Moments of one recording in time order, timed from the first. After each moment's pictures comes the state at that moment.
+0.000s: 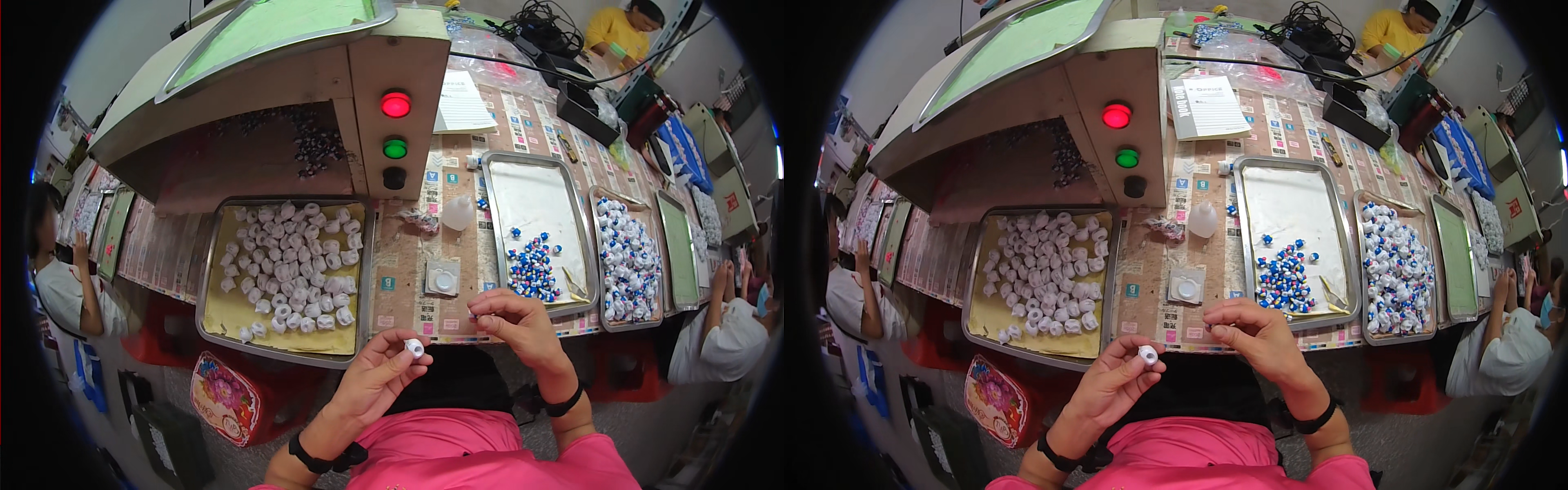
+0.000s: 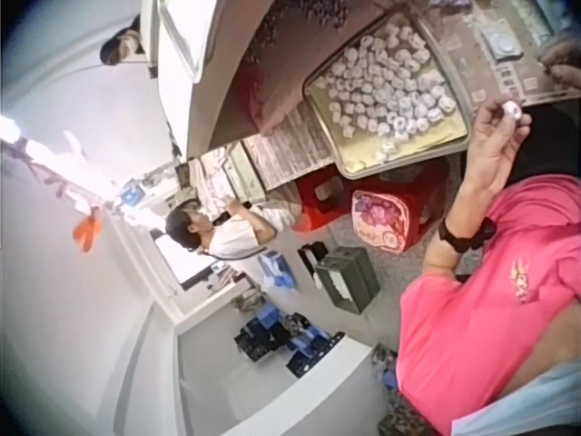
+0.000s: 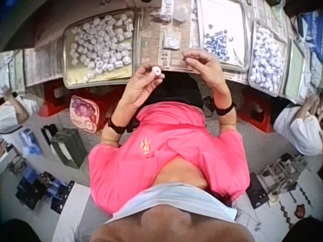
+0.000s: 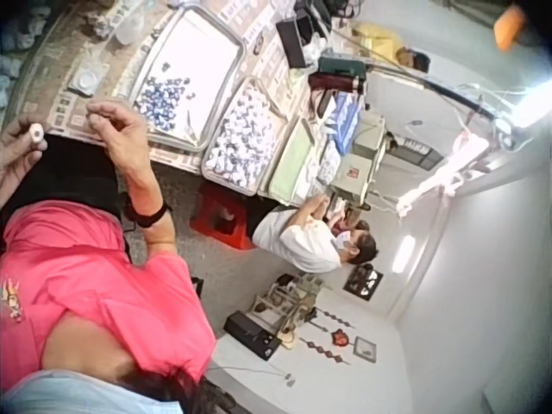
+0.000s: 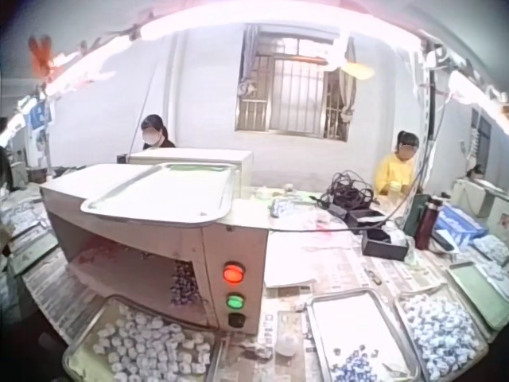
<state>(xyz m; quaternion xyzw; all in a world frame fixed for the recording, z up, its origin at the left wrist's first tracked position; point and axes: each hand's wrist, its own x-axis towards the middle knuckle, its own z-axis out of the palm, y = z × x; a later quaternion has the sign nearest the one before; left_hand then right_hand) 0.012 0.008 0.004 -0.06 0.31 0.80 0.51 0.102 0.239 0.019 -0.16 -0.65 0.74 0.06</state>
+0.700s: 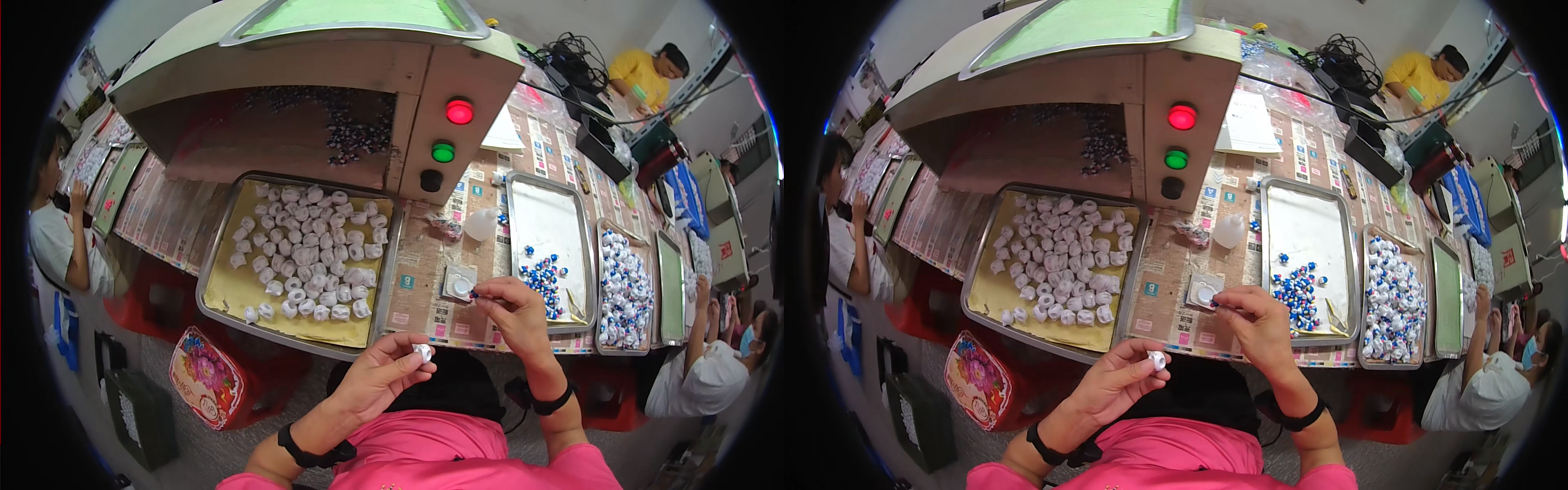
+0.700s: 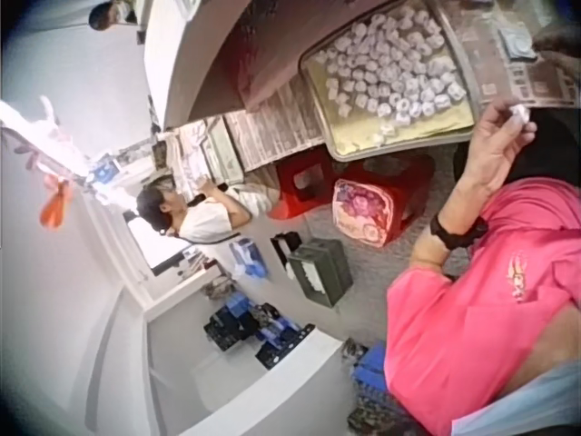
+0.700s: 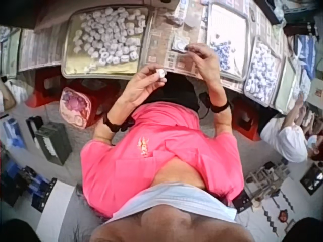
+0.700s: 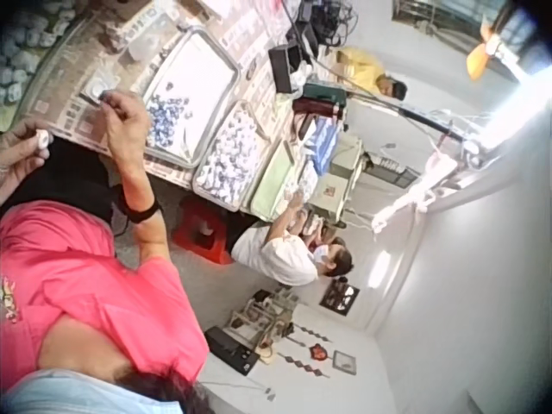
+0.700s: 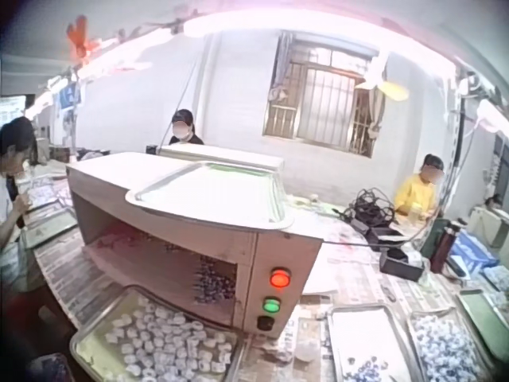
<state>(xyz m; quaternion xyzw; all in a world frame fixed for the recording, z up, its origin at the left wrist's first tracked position) 0.011 -0.009 -0.002 -0.06 0.30 0.80 0.52 0.064 0.232 0.008 -0.16 -0.82 0.54 0.14</state>
